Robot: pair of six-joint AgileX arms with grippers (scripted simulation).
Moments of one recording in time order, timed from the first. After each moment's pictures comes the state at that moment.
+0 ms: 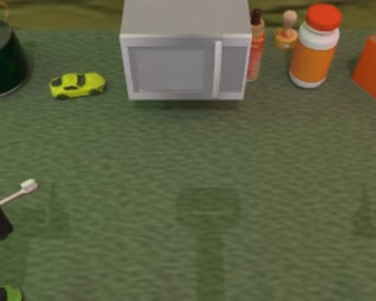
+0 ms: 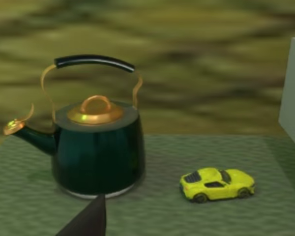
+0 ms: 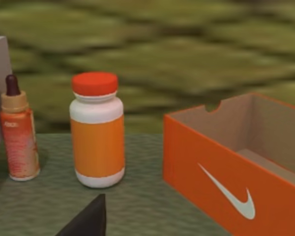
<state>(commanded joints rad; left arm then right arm) 0.00 0.00 0.00 0.00 0.00 0.00 0.00 0.00 0.00 0.00 0.00 0.00</state>
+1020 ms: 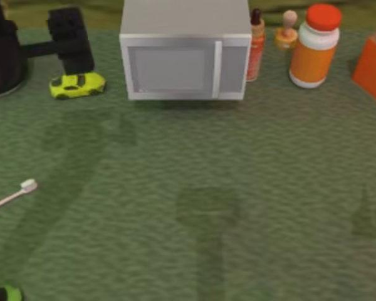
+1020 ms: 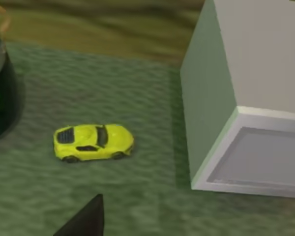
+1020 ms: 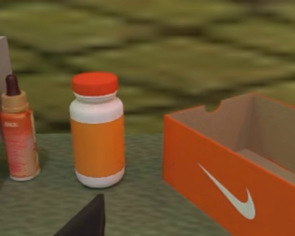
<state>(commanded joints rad) -0.40 1.11 0.99 -0.37 -0.24 -0.33 0.00 0.00 0.00 0.00 0.00 0.00</state>
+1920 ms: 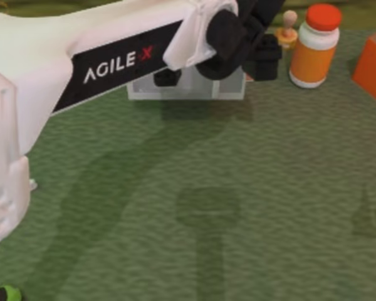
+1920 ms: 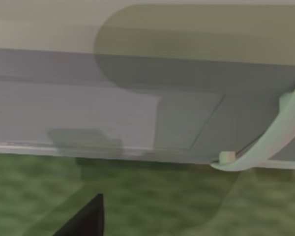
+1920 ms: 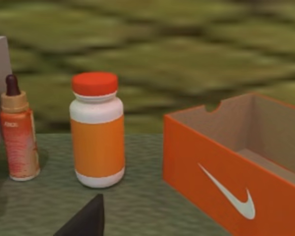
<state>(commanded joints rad) -0.75 2.17 1.87 -0.70 -0.45 -0.64 0.00 0.00 0.00 0.00 0.00 0.00</state>
